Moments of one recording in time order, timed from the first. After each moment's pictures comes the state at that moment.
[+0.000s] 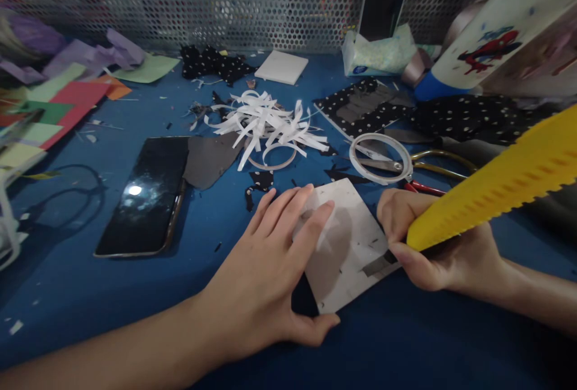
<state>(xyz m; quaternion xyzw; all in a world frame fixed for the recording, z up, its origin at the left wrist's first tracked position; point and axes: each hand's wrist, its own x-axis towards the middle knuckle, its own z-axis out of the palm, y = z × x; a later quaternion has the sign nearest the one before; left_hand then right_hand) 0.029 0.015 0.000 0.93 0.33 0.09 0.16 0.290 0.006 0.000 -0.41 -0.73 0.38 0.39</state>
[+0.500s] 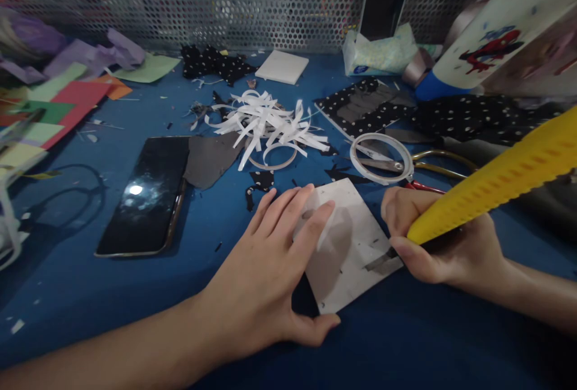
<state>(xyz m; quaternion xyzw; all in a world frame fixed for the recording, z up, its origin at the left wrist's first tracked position) 0.030 0.015 0.001 0.92 0.33 0.08 0.17 0.291 0.006 0.000 -0.44 -0.71 0.38 0.40</state>
